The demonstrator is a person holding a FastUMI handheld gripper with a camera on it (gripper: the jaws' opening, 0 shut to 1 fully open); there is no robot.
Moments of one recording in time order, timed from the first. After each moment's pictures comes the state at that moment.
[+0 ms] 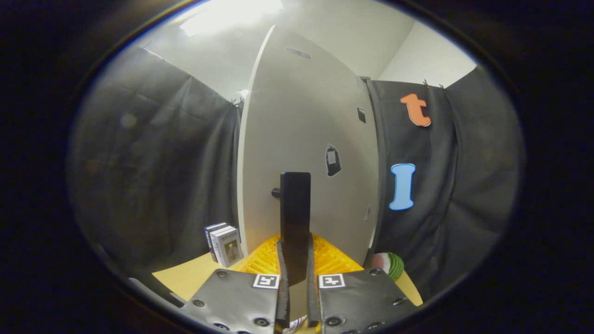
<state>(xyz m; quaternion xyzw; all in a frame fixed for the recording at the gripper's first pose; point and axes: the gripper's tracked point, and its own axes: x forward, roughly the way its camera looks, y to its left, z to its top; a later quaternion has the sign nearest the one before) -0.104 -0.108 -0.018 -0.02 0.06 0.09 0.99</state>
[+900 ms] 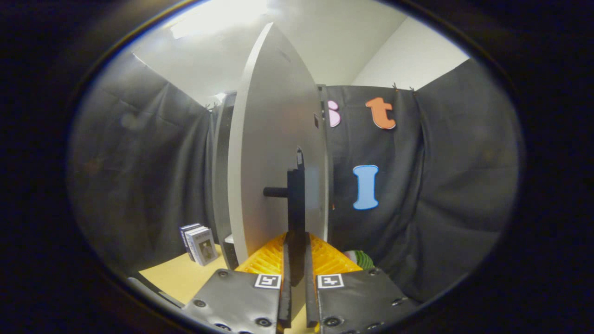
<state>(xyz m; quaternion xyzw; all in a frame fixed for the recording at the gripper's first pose) -0.138 -0.207 -0.015 -0.02 0.06 -0.01 1.00</state>
